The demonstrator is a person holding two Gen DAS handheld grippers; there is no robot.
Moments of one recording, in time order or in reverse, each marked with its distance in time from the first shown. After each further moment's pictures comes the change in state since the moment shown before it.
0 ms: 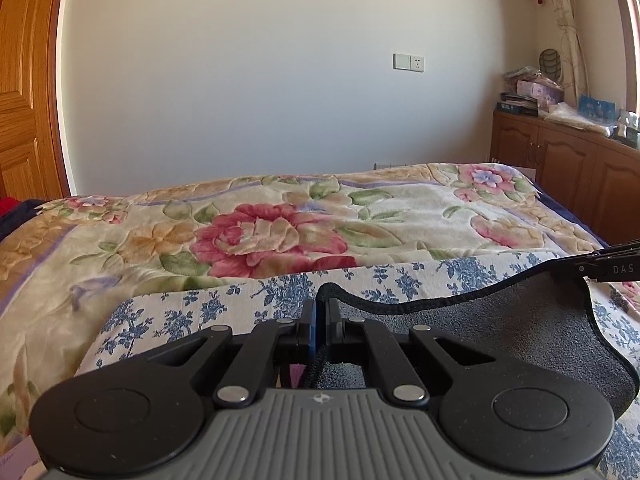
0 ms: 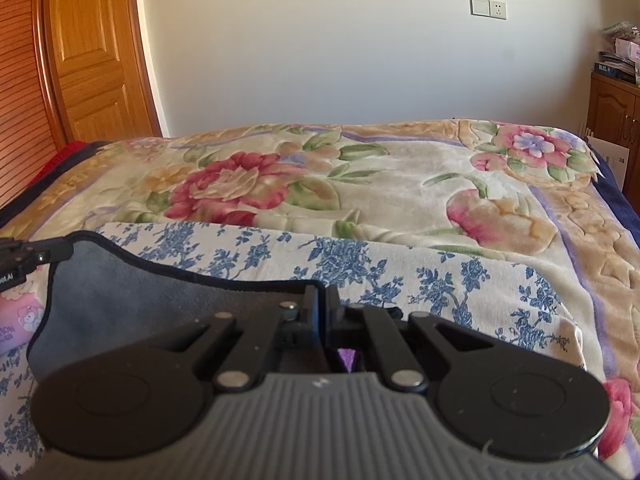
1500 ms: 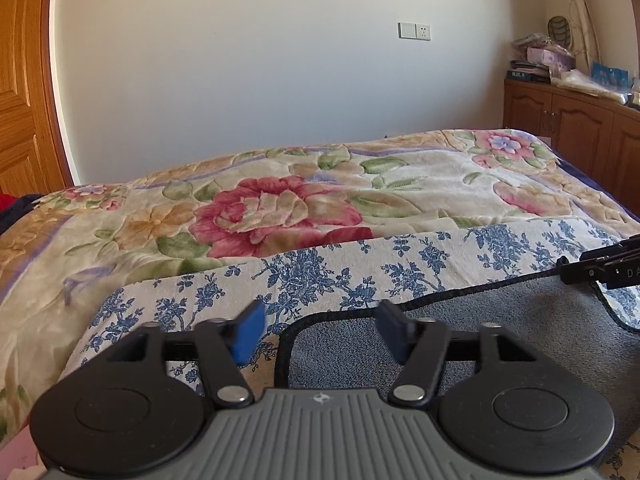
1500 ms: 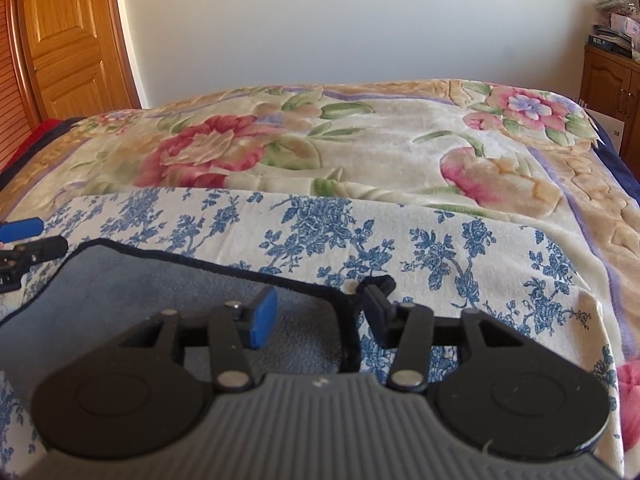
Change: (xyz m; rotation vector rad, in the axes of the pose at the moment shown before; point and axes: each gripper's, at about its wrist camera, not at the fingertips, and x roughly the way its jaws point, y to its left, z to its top) left arm 0.044 -0.004 -0.011 0.043 0.069 0.046; right arm 0.036 -0.008 -0.015 0.019 0.094 -0.039
